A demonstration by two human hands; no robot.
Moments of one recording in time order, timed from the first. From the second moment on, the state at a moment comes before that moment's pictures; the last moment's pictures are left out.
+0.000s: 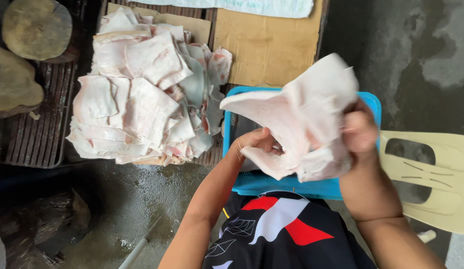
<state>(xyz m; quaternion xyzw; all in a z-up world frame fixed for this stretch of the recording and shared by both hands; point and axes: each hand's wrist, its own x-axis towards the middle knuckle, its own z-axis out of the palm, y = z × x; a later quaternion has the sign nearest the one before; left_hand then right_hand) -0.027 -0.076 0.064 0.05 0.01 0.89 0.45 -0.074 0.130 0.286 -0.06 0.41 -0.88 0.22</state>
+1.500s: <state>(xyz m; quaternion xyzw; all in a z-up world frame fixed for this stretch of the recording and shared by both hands) -0.073 -0.431 0.064 -0.47 0.53 0.66 -0.25 -0.185 -0.165 0.065 -0.09 0.61 -0.69 0.38</state>
